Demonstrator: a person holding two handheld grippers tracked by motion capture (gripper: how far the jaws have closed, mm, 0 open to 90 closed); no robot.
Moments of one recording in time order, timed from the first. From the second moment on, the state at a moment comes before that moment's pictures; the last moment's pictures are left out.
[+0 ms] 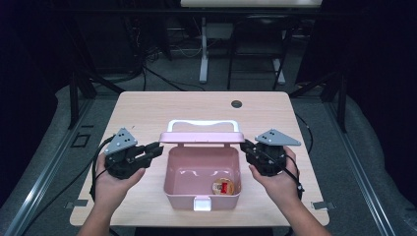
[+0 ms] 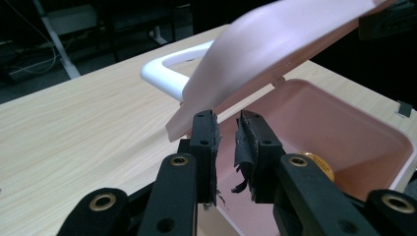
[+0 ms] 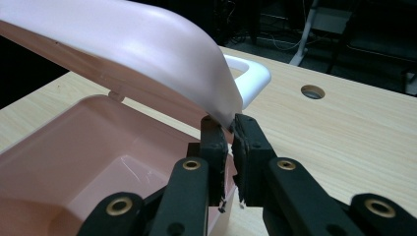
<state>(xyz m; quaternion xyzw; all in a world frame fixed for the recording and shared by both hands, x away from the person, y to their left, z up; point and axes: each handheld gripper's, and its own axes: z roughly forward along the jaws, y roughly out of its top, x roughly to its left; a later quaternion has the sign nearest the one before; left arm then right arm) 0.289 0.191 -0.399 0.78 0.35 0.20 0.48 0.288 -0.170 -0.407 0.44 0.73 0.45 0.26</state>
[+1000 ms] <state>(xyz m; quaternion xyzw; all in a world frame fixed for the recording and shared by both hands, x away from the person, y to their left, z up) 0.287 0.187 -0.384 0.79 0.34 0.21 0.46 0.284 -0.173 -0.409 0.44 0.73 0.46 0.24</state>
